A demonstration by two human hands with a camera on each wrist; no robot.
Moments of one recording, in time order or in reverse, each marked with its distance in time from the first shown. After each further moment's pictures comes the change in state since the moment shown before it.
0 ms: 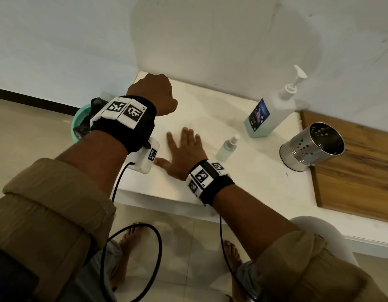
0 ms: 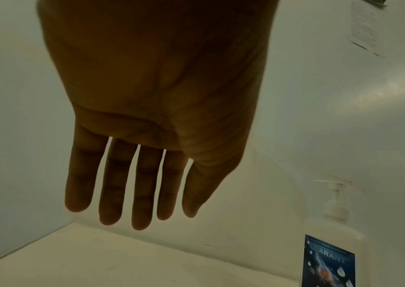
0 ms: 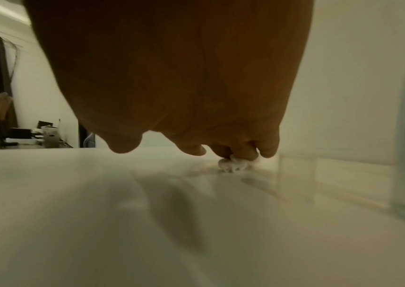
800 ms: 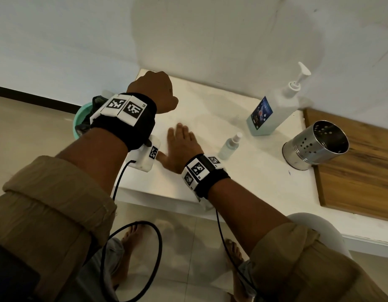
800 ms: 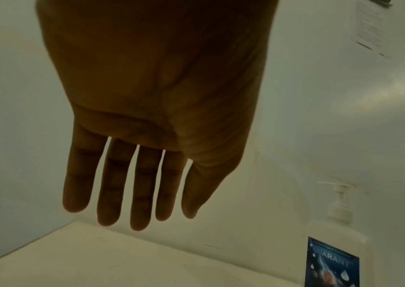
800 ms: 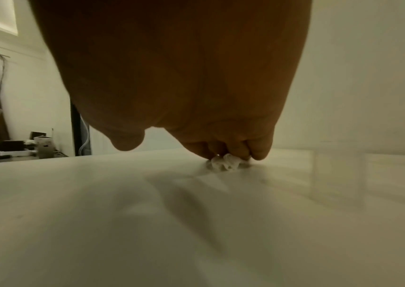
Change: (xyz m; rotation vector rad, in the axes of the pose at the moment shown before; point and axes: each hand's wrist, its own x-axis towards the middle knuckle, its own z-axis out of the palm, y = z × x) left_hand 0.004 -0.003 0.001 -0.012 -0.010 -0.004; right_hand 0.011 -0.012 -0.008 0.087 0.011 0.000
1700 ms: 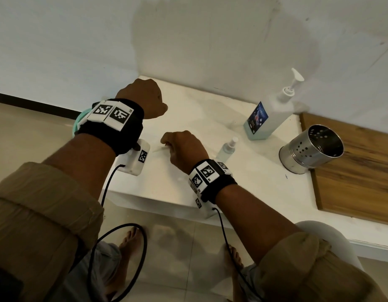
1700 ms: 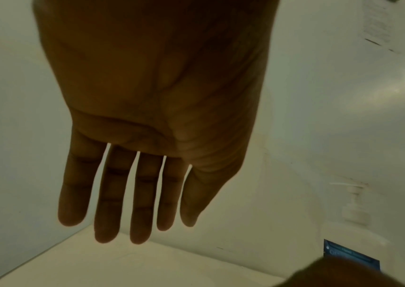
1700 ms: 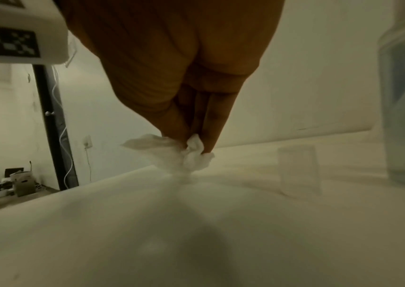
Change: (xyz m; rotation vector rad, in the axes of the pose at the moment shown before) left_hand -0.002 -0.015 -0.009 0.027 -0.049 -0.009; right_hand -0.008 0.016 -0.015 0.297 0.298 -0.138
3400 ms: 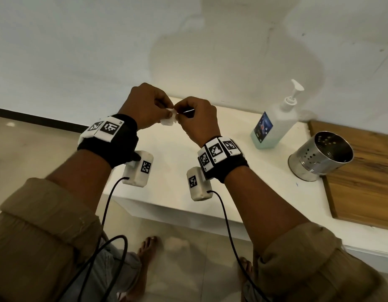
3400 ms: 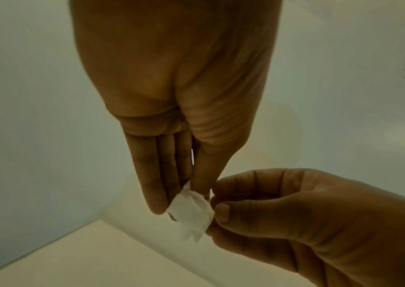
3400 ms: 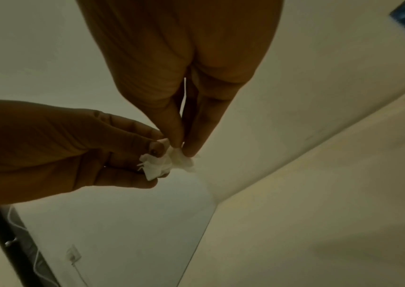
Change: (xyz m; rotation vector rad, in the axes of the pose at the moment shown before) left_hand -0.024 -0.007 -0.020 -0.398 0.195 0.153; right_hand 0.027 -0.020 -0.076 0.649 0.453 0.048
